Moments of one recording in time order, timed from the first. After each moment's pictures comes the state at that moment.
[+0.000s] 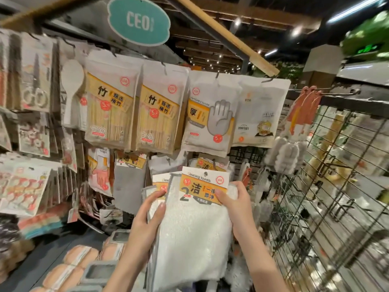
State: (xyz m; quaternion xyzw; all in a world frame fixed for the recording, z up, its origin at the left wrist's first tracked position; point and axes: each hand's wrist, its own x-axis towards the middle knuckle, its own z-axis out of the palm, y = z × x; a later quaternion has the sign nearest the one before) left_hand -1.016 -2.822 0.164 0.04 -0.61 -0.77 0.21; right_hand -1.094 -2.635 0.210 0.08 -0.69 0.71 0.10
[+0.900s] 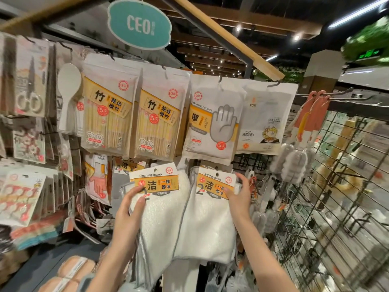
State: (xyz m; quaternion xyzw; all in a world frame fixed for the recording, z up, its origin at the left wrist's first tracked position) left_hand -1.072 -2.869 0.149 0.07 -0.64 -0.70 0.30; right_hand -1.204 -2.634 0.178 0.02 -0.73 0.66 0.20
